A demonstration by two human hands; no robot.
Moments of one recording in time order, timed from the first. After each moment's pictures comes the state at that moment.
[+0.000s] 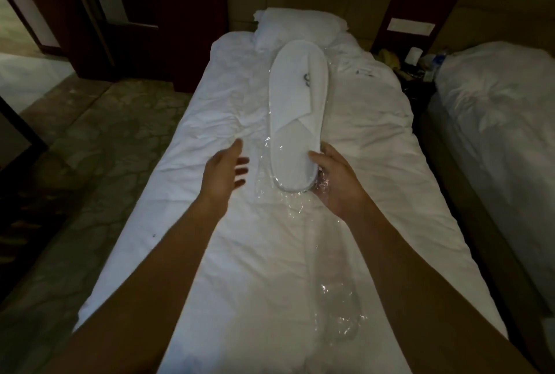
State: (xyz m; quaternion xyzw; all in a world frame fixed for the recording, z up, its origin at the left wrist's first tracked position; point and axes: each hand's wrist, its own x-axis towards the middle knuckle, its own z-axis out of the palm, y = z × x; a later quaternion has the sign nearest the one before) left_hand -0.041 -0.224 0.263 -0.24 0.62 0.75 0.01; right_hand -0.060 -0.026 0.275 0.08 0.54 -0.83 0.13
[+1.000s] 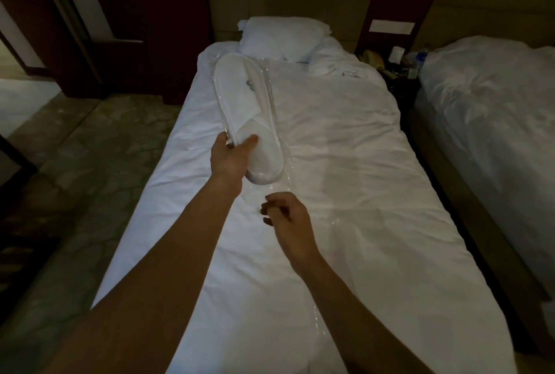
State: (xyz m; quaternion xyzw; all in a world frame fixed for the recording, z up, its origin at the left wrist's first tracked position) left_hand -0.080 -0.189 0.289 -0.21 0.62 0.75 -0.06; right_hand 0.012 -0.073 0.234 0.05 0.74 -0.67 0.02
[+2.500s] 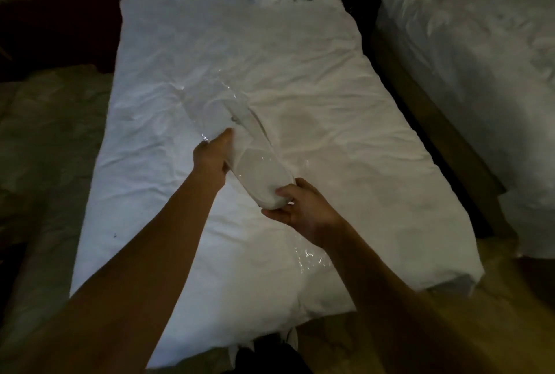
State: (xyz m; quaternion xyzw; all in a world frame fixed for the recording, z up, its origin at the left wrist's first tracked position) left_hand -0.083 -0.136 0.182 -0.30 0.55 0.78 0.09; right_hand 0.039 0.023 0.177 0.22 0.42 -0.86 0.17
